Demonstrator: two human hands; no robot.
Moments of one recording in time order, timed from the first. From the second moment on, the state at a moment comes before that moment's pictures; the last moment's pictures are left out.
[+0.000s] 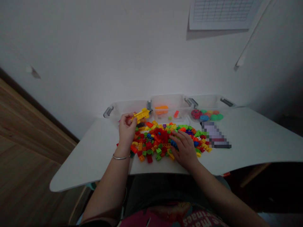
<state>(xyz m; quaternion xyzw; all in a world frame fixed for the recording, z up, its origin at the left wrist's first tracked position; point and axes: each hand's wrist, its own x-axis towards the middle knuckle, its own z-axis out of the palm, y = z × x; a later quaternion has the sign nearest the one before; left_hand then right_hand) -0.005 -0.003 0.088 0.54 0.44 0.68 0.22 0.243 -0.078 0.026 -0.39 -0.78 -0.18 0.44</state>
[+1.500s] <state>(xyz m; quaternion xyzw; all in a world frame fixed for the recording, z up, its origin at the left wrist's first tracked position) -0.028 0.006 0.113 0.69 0.59 0.41 -0.12 0.242 -0.078 0.012 -0.41 -0.79 -0.12 0.44</state>
